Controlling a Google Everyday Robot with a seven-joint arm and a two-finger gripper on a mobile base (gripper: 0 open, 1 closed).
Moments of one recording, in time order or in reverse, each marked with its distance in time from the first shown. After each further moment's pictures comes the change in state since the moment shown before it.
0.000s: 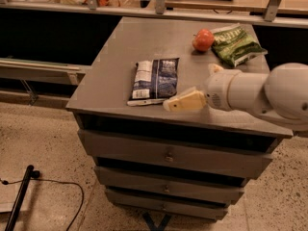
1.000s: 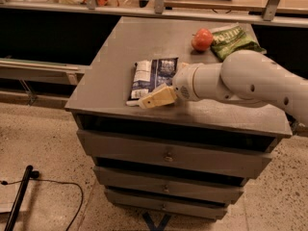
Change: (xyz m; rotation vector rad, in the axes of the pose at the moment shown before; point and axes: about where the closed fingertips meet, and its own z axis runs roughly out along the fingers) arm -0.012 0.031 0.074 -0.121 0.055 -0.022
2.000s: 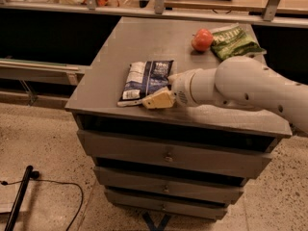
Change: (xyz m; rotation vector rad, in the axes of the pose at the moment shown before) arm 0.018 0.004 0.002 0.054 0.074 0.025
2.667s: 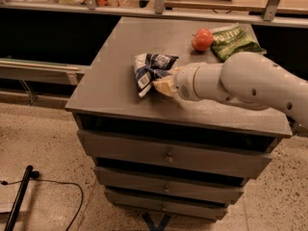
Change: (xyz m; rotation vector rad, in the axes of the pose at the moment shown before) arm -0.024 -0.008 -0.010 0.017 -0.085 -0.013
